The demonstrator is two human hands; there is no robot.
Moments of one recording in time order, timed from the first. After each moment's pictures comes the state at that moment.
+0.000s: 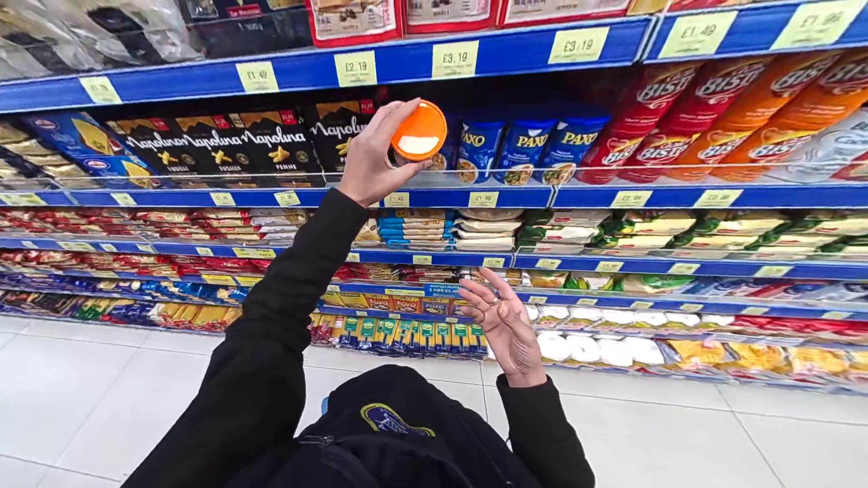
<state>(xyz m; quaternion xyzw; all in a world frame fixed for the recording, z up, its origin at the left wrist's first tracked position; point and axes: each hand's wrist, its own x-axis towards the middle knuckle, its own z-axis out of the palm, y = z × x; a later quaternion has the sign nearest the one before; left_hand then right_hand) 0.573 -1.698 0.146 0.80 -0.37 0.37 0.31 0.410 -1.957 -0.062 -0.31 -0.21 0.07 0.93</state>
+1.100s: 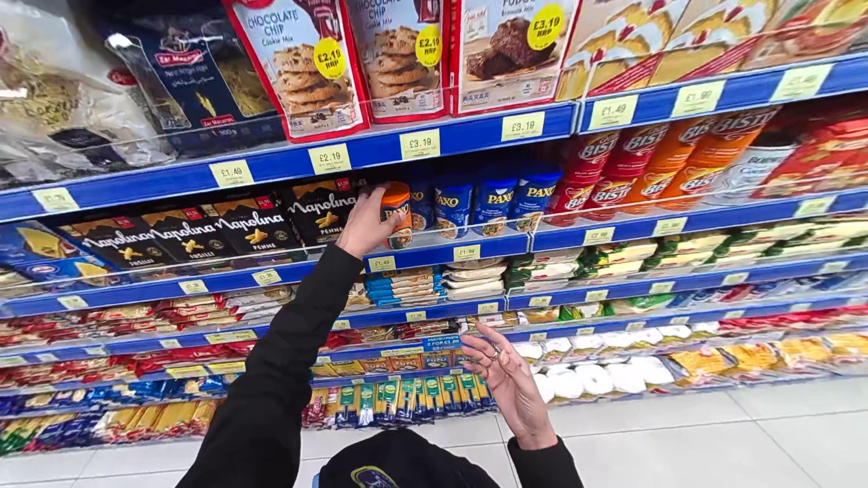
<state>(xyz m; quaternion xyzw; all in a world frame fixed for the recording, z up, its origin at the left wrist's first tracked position) 0.639 -1.704 0.144 0.92 -0.19 0.13 0.31 0.430 -1.949 -0.089 -0.32 -0.14 0.00 0.94</state>
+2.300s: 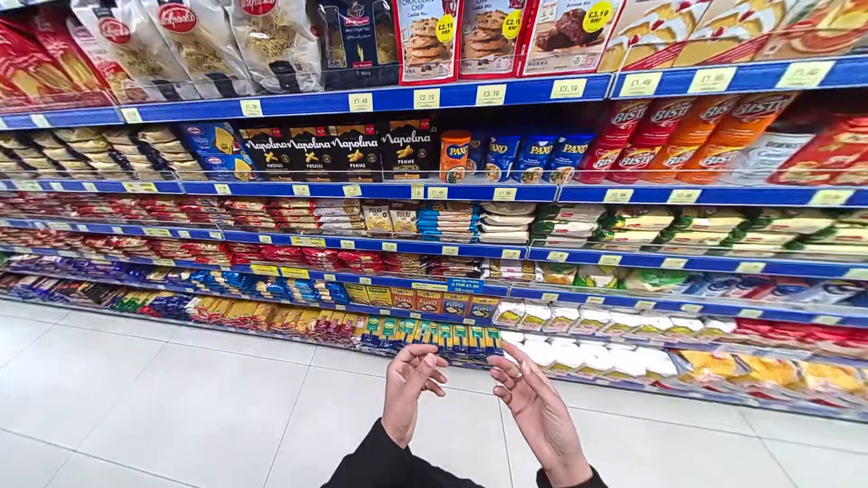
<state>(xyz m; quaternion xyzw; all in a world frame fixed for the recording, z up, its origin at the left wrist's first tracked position) 0.165 -1.683 -0.055 0.48 -0.04 0.01 0.87 0.179 -1.917 -0.069 -0.34 -0.04 0.10 0.93</state>
